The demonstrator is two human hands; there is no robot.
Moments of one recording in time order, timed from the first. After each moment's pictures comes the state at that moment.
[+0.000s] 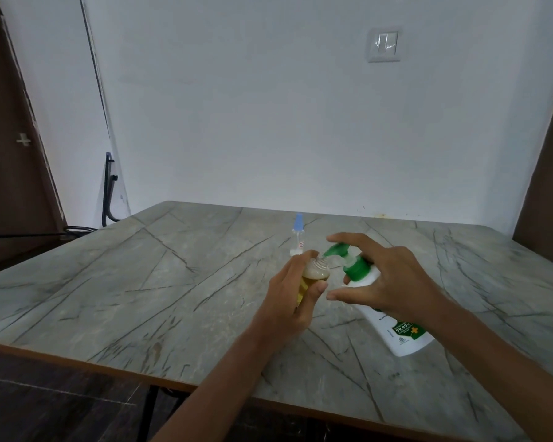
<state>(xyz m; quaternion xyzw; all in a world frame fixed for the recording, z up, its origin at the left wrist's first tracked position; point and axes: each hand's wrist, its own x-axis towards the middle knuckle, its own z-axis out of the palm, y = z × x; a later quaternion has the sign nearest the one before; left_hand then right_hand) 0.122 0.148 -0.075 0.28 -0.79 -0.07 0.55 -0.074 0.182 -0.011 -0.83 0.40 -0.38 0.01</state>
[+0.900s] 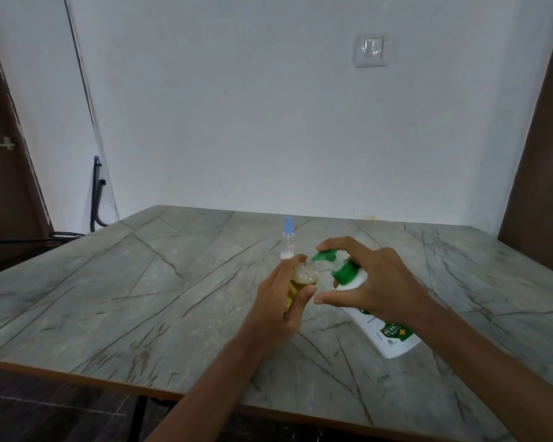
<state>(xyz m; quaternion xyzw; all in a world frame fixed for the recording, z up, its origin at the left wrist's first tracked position) 0.122 0.151 -0.073 0.28 -0.79 -0.07 0.54 -0.074 0.180 -0.013 -0.83 0.40 -0.39 0.01</state>
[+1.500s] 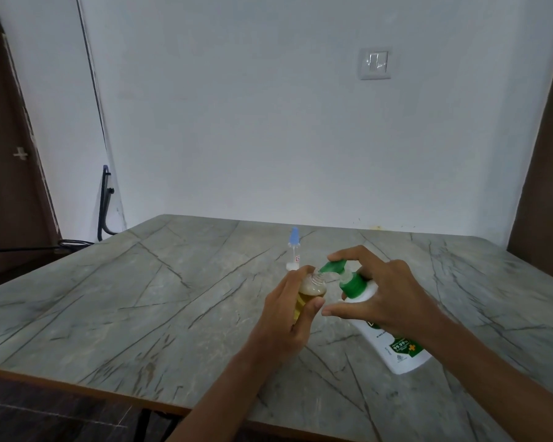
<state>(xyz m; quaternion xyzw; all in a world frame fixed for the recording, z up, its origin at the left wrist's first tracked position) 0.121 0.153 -0.072 0.28 -0.79 -0.08 0.54 -0.077 0.178 -0.014 -0.82 0.39 -0.41 0.02</state>
